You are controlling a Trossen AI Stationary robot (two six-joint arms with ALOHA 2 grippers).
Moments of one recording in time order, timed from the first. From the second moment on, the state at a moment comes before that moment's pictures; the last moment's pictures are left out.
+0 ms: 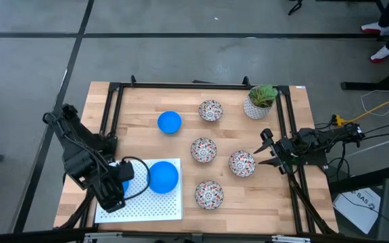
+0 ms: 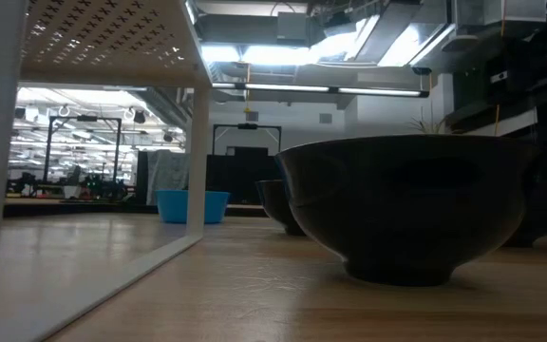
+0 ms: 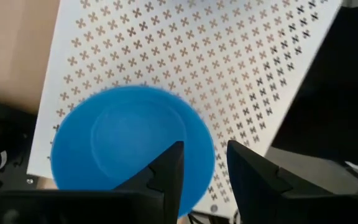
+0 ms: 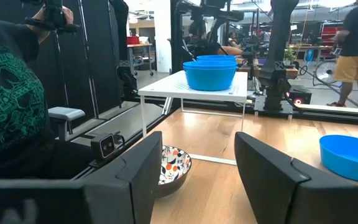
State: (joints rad) left arm -0.84 1.49 1.70 -1.57 -0.02 -1.29; right arm 0.27 0.00 0.02 0.06 -0.10 0.02
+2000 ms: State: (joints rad) left arm -0.84 1.63 1.59 -1.57 0.08 -1.35; right arm 0.27 0.00 0.02 0.06 -0.10 0.04
